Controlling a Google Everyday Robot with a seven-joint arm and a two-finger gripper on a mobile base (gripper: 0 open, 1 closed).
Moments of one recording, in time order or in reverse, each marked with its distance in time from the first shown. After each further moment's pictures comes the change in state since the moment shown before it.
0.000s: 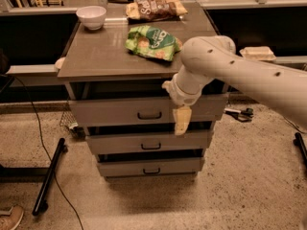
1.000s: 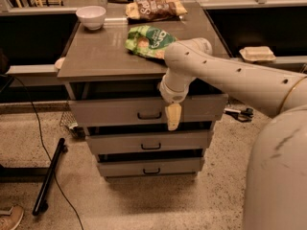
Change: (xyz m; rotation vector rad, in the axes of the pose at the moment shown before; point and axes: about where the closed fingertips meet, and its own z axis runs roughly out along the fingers) arm 0.008 -0.040 0.053 -0.041 0.066 0.007
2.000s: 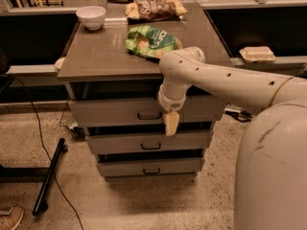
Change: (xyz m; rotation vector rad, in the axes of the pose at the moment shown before) arm -0.001 0.021 0.034 -0.094 0.028 0.004
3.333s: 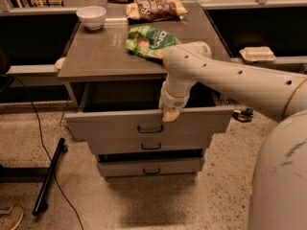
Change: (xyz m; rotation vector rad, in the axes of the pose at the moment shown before) arm 0.000 0.015 -0.029 0.006 -0.012 0.005
